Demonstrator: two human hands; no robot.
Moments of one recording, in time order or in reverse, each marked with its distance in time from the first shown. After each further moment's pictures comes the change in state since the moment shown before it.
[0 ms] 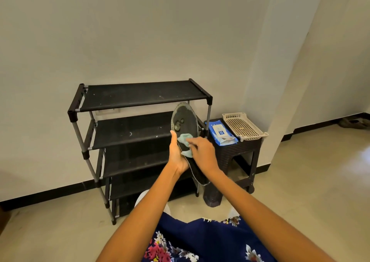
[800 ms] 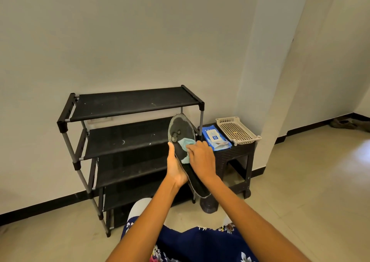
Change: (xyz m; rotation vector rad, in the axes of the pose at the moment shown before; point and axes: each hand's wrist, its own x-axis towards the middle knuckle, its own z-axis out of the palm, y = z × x) left_hand 0.003 -0.025 0.002 -0.055 -0.057 -0.004; right_hand 0.004 0.021 -0.003 -0.288 0.110 -0.071
